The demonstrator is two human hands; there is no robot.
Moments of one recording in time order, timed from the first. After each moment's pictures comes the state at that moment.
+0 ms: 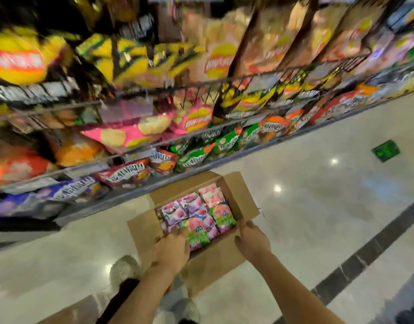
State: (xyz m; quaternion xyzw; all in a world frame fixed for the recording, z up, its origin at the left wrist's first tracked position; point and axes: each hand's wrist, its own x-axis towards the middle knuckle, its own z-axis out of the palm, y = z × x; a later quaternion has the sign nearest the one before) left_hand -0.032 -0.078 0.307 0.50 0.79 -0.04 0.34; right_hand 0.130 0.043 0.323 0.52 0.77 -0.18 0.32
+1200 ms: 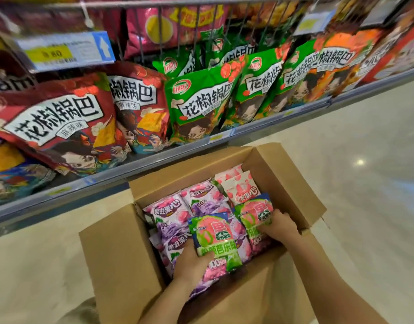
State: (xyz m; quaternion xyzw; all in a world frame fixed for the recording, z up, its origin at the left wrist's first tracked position) left_hand 0.029 -0.041 -0.088 0.13 0.74 0.35 0.57; right_hand 0.186 0.146 -0.079 0.64 0.69 -0.25 0.22
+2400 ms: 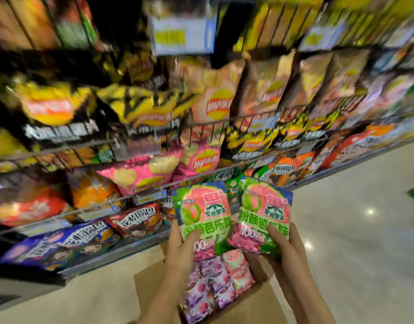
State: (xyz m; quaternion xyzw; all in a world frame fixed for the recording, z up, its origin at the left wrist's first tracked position) left_hand -0.038 -0.034 0.366 0.05 0.65 0.62 0.44; right_hand 0.115 0.058 0.392 0.50 0.41 -0.68 -0.36
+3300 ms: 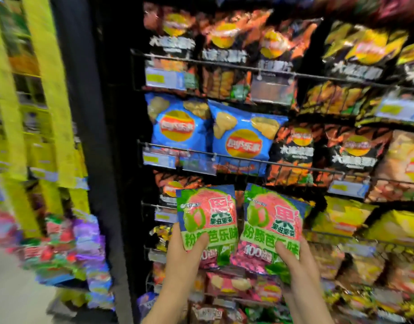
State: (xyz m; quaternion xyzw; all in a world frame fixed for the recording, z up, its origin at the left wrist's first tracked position) left_hand -0.072 -0.195 0.789 0.11 0.64 0.76 0.09; right_hand 0.026 -0.050 0.799 0.26 0.57 -0.72 -0.30
